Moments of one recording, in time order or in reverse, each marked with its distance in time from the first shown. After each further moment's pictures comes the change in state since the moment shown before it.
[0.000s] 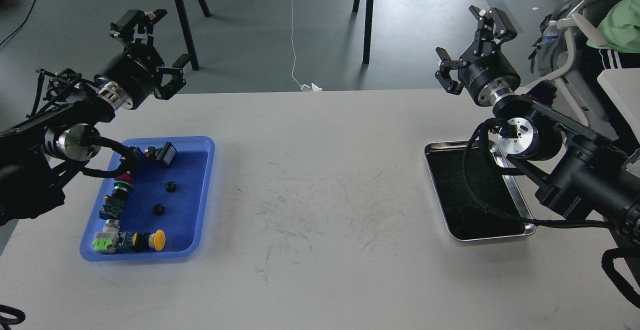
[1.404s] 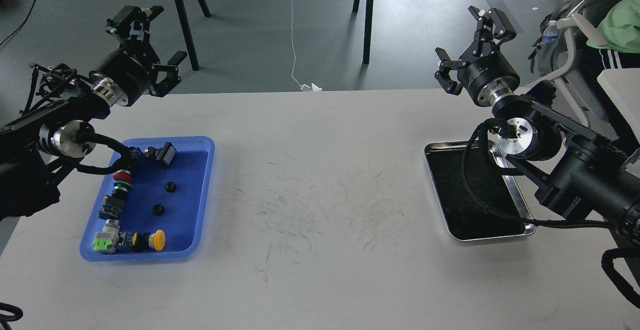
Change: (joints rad) left arm -0.002 0.008 -0.028 0.007 0.044 0.004 0.022; right arm 0.000 0.001 0.000 0.003 -0.001 -0.003 0.000
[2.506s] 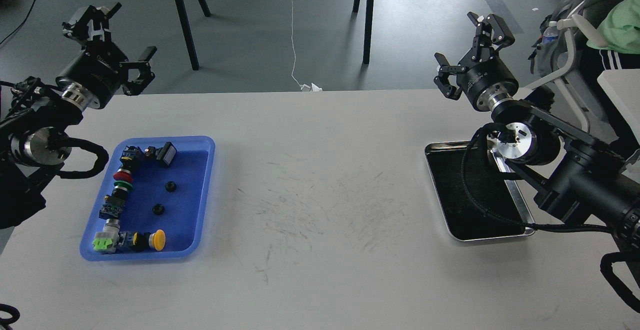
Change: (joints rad) left arm 0.092 0.026 -0.192 0.045 -0.032 -0.078 0.011; right arm -0.018 0.006 0.006 -0.001 -0.001 0.005 0.000
